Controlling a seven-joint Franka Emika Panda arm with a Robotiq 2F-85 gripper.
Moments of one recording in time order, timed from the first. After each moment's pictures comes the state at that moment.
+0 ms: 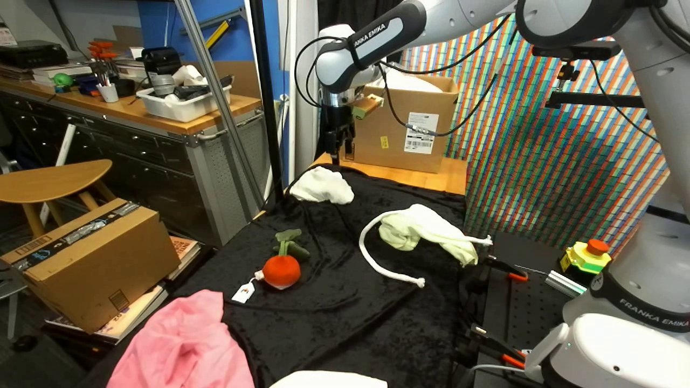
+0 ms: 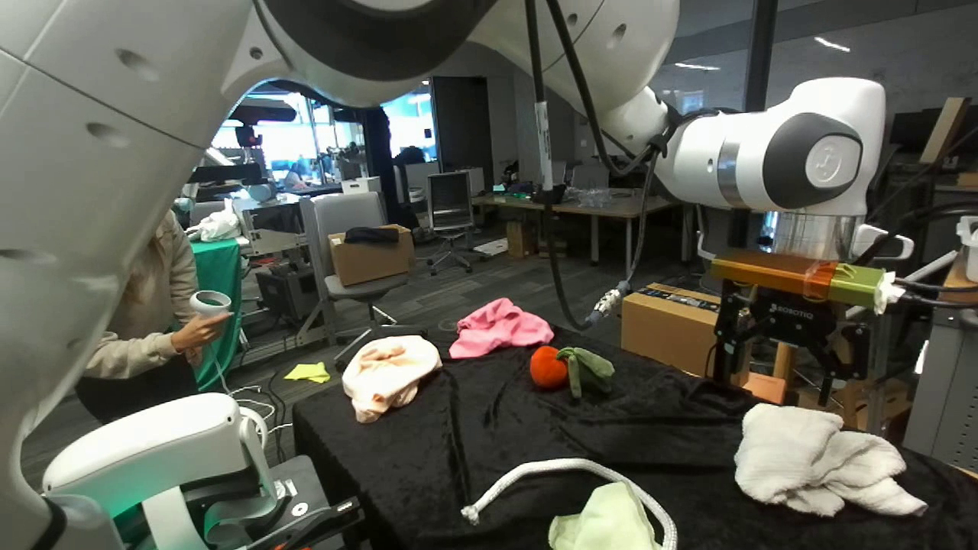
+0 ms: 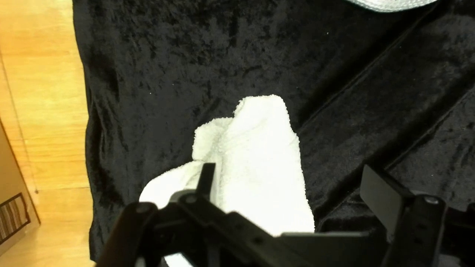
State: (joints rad) arm -0.17 0.69 -0.04 -1.41 -0.02 2.01 -0.30
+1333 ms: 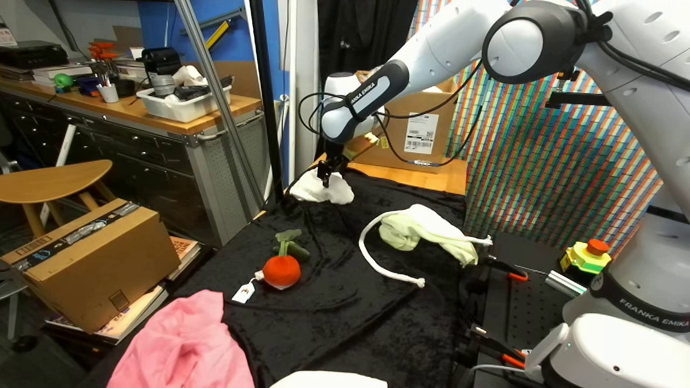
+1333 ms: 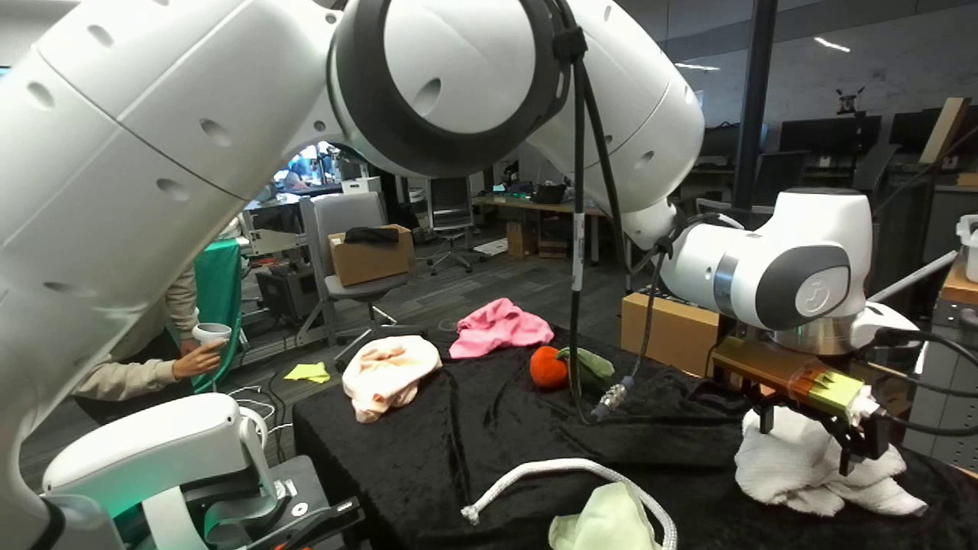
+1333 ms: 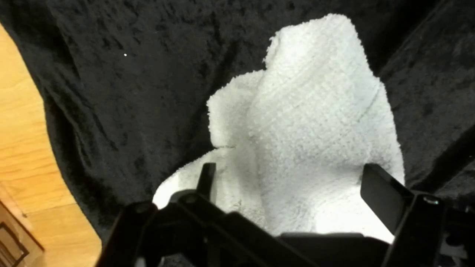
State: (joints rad) arm -0.18 0.87 -0.05 -1.42 -0.01 2.41 -0.12
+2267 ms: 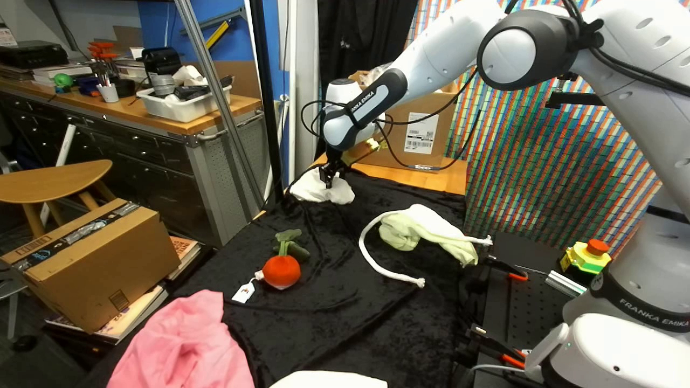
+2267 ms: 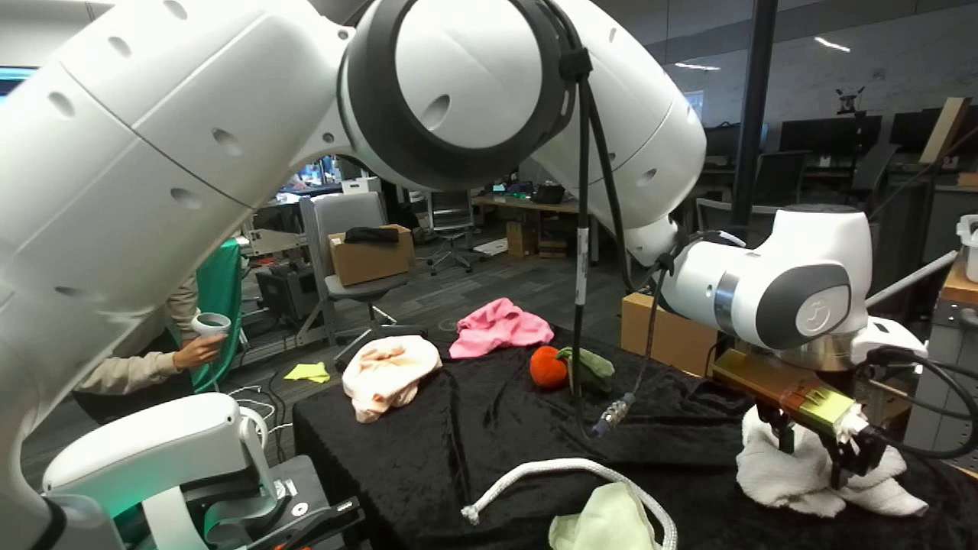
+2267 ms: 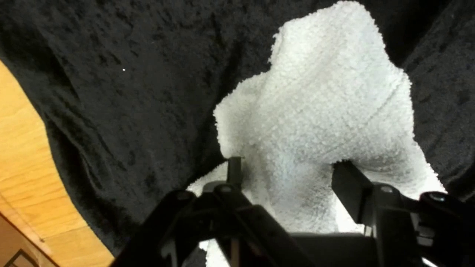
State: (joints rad) arm -0.17 0.90 -0.08 -1.42 -0.01 2.46 -0.02
